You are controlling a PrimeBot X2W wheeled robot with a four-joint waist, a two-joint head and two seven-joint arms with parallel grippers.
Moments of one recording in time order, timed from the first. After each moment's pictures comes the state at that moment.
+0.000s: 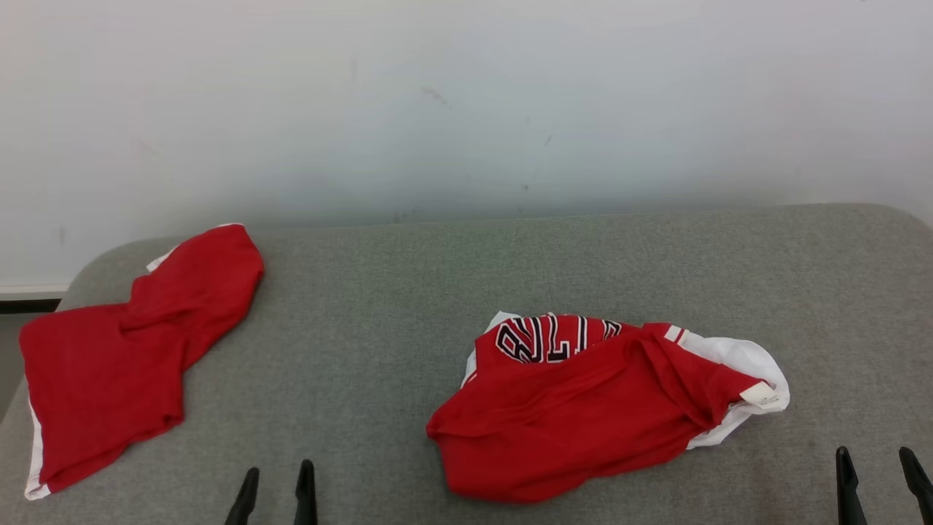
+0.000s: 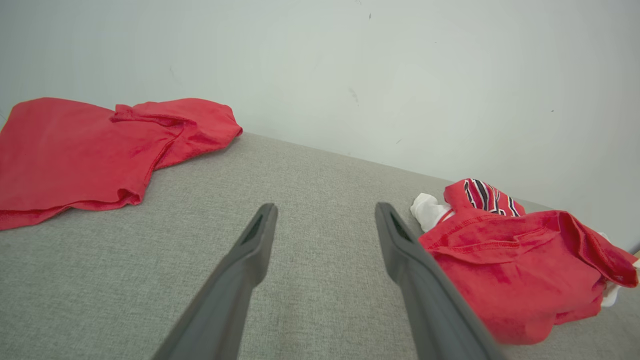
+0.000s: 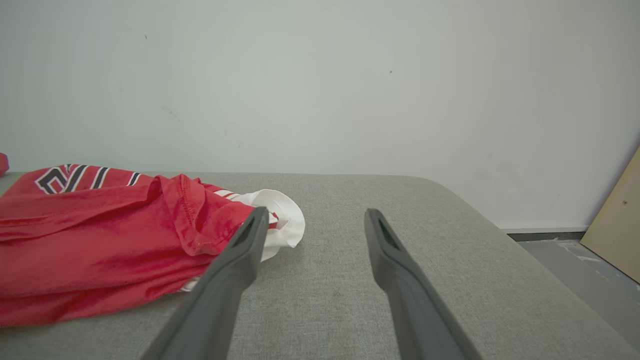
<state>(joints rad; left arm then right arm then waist) 0.14 0.05 -0.09 0.08 -0.30 -0.01 -0.26 0.12 -0.10 -0.15 0.13 0.16 0.13 -0.26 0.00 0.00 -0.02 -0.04</state>
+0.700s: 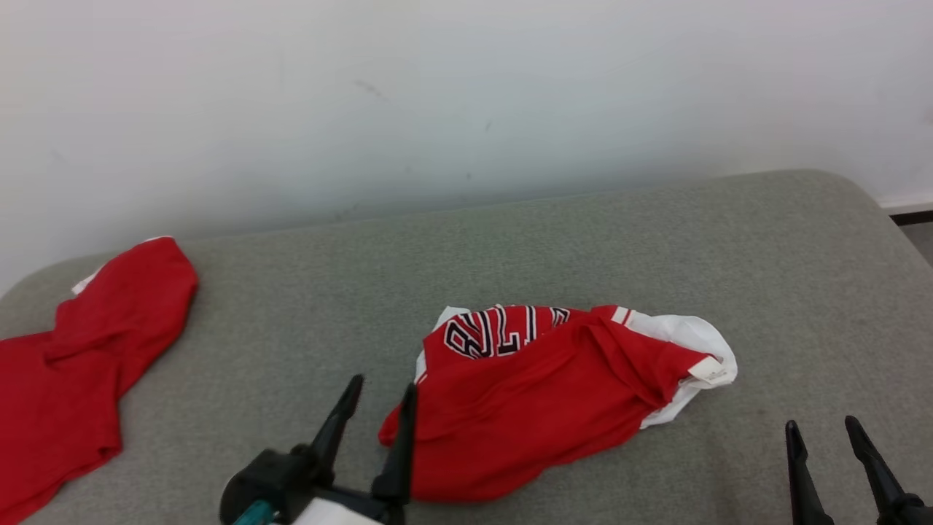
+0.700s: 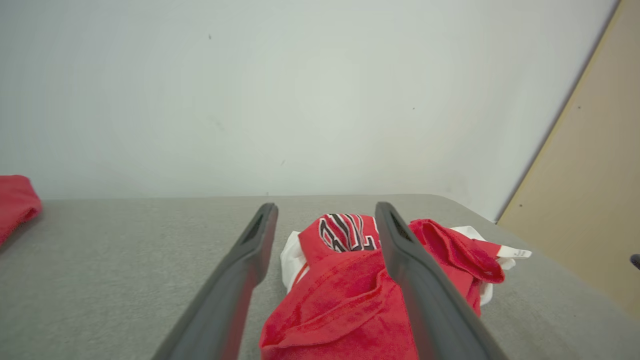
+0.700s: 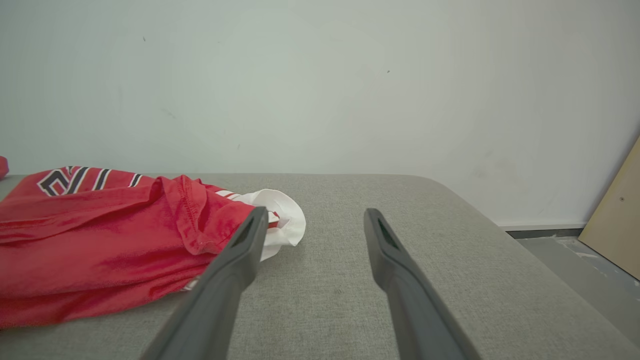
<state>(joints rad) -0.04 0.05 -0.23 0.10 -0.25 -0.07 -0.26 0.06 -0.10 -0.06 0.16 0.16 0.13 -0.26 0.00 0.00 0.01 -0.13</state>
